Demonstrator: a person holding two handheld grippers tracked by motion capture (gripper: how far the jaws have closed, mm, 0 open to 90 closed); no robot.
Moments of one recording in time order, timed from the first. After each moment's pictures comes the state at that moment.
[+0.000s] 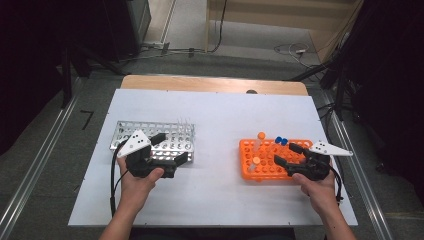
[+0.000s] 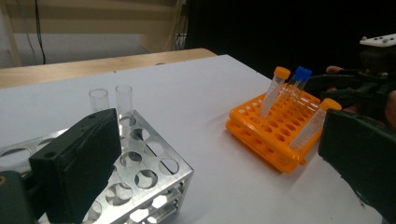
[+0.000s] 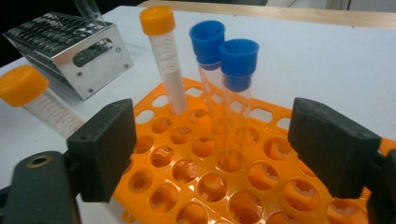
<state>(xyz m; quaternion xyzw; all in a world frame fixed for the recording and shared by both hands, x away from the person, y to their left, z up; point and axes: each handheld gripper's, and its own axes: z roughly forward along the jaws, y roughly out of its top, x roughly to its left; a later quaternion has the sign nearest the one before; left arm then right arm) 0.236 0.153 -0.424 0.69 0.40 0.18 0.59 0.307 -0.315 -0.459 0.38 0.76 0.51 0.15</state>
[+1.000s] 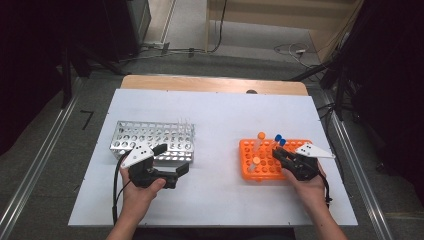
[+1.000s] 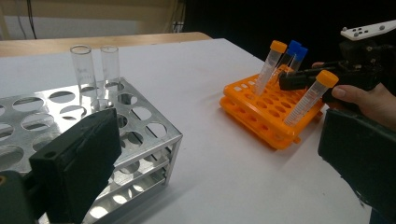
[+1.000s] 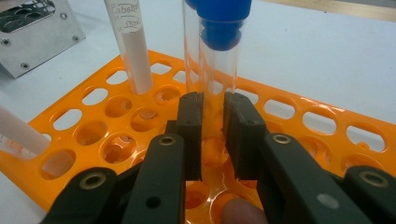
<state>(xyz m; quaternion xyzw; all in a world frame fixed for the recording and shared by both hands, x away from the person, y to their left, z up) 0.229 0.149 -0.444 0.69 0.40 0.16 0.58 0.312 -0.294 -0.483 0.40 0.77 0.45 0.22</state>
